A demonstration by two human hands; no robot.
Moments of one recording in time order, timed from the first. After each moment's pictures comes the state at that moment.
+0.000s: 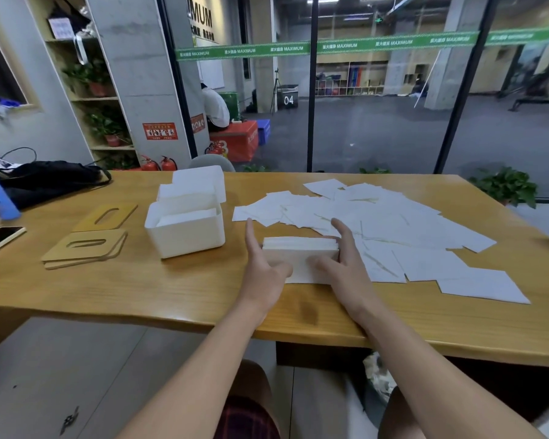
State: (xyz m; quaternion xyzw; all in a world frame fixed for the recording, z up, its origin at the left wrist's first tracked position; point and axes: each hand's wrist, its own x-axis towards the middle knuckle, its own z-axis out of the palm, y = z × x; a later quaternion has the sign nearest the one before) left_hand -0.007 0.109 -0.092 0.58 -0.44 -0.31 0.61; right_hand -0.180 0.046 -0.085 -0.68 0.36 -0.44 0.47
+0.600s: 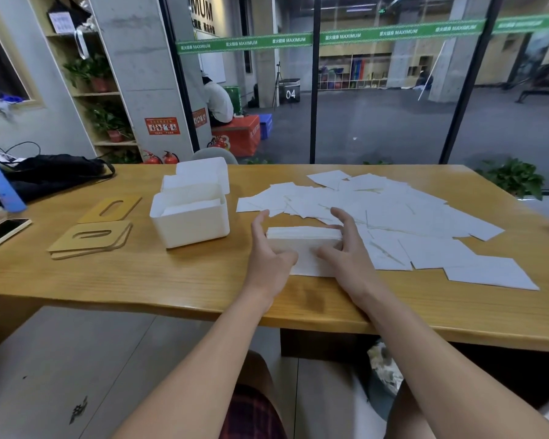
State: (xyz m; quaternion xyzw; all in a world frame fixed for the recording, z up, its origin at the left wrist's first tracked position) left_hand -0.005 0.110 -0.091 0.59 -0.42 -0.31 0.62; right_hand -0.176 0.046 -0.088 -0.69 0.36 -0.43 0.46
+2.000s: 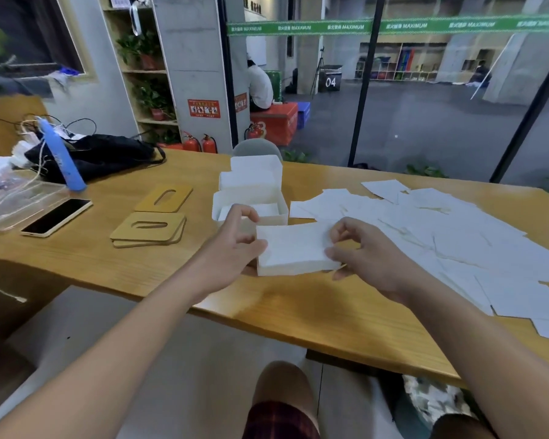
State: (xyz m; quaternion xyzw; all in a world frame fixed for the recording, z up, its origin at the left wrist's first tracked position) left_hand 0.175 0.187 -0.020 0.62 -0.51 -0.34 0.49; right_hand -0.085 0.033 -0.023 -0.76 0.31 -0.27 0.50
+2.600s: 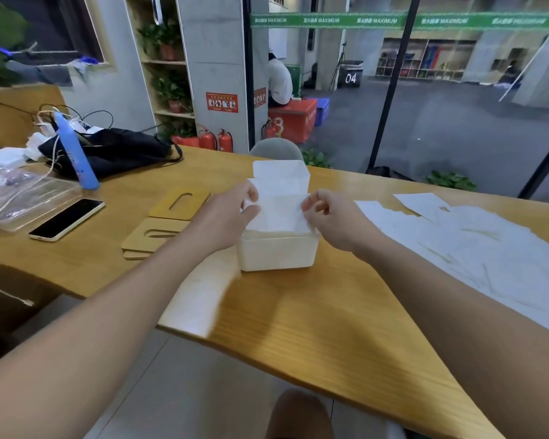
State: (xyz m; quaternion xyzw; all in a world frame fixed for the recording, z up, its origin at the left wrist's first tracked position) left_hand 0.289 0.108 0.006 0.78 -0.55 -0.05 0.30; right_hand 0.070 -0.026 0.014 -0.85 0.35 -0.23 0.33
